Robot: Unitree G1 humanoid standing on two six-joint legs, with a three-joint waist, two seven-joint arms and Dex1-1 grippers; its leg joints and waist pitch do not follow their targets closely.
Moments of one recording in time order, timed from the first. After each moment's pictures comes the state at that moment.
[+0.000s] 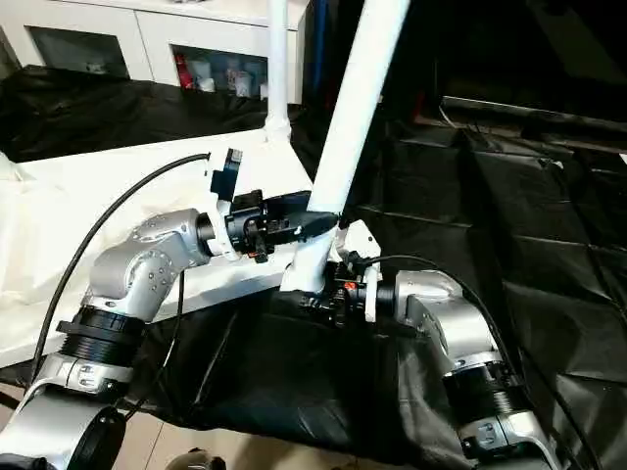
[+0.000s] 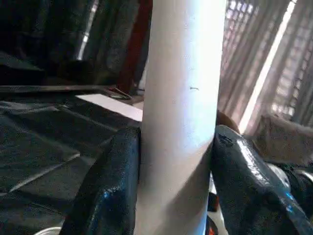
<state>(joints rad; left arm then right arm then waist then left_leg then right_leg) -0.67 0.10 -0.03 0.32 -0.49 0.45 -1.07 -0.42 -0.32 0.15 0.28 0.32 0.36 1.13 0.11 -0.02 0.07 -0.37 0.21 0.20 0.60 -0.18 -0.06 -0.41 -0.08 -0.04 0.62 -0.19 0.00</state>
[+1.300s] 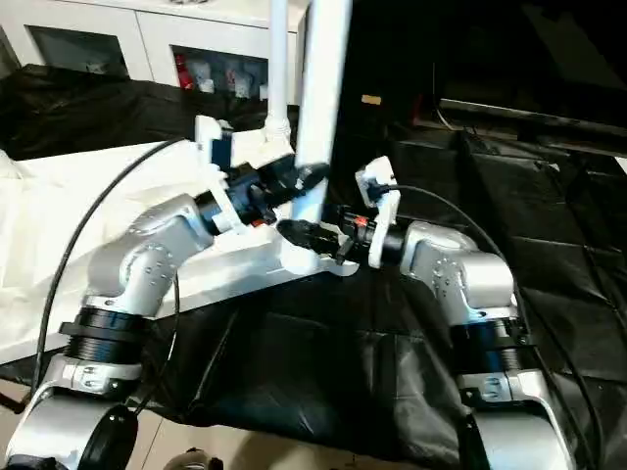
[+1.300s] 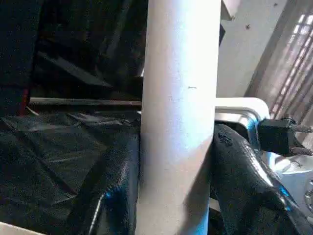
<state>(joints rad) -0.67 0.07 -0.01 0.24 -0.46 0.45 -0.80 -0.60 -0.31 0.02 0.24 0.46 0.69 0.94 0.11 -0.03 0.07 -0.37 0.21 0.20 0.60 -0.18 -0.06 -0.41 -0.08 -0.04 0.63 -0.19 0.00</state>
